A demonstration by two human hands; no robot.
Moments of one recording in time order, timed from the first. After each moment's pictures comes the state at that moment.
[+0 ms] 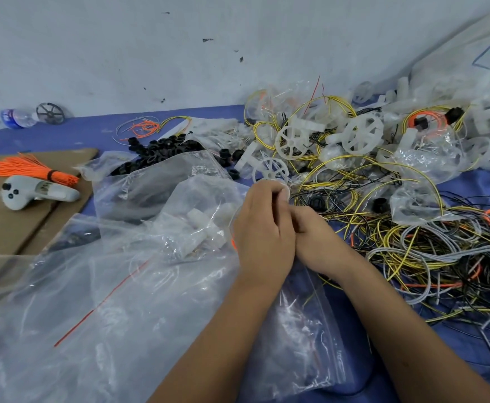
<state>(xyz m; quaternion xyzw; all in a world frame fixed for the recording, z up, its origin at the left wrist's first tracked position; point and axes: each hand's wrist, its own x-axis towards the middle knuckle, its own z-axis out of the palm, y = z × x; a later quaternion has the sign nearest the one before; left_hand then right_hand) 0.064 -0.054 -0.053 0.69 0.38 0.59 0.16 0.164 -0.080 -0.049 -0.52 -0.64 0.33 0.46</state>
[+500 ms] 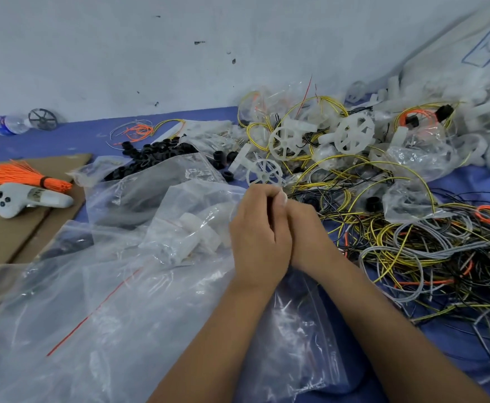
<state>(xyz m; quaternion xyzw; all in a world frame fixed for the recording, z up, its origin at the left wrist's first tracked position) 0.062 -0.055 -0.053 0.70 0.34 0.60 0.16 0.160 -0.074 -0.051 -0.57 -0.68 0.13 0.45</state>
